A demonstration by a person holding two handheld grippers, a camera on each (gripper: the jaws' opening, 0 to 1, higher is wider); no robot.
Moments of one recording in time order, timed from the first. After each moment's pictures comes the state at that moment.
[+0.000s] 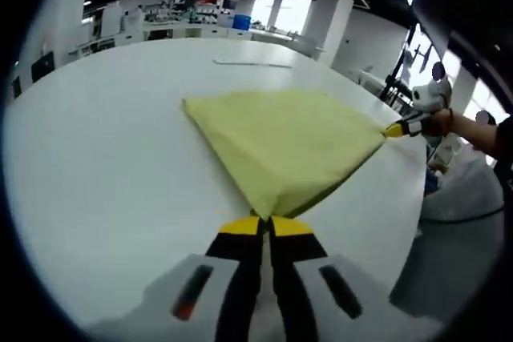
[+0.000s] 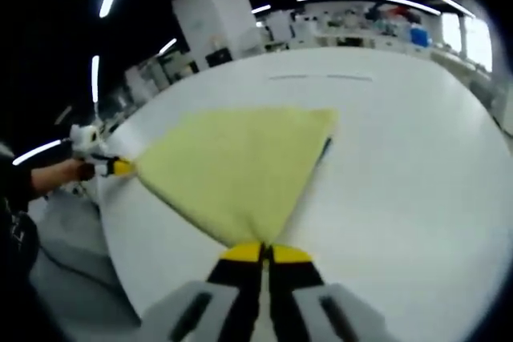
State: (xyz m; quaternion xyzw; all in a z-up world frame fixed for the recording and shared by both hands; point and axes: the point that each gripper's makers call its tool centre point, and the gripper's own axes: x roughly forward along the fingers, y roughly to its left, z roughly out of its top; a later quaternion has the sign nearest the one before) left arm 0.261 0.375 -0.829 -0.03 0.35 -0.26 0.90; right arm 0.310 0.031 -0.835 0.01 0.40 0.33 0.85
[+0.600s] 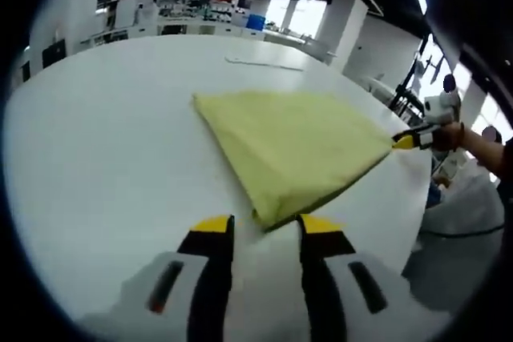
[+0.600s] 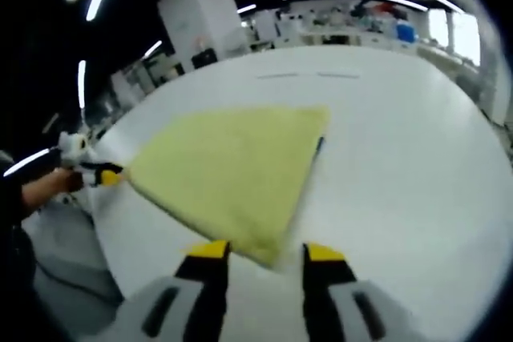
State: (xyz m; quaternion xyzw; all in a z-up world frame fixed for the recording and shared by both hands) left arm 0.263 0.381 -0.826 -0.06 0.35 -0.23 0.91; right arm 0.310 0.034 -0.832 0.01 0.41 0.29 0.86
